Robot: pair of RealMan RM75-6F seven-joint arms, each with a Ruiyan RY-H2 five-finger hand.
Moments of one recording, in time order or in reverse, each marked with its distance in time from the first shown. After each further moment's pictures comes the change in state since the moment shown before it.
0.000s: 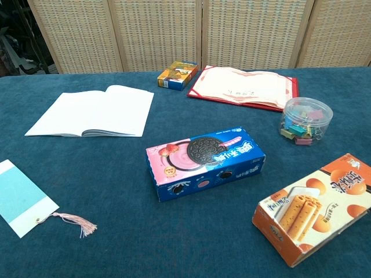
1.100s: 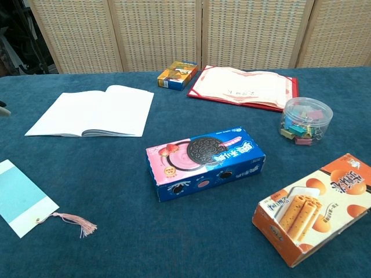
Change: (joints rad) left arm -0.268 0.275 0.068 -0.098 -0.066 -0.574 -0.095; right arm 0.003 -0.007 0.010 0.008 0.018 -0.002 -0.001
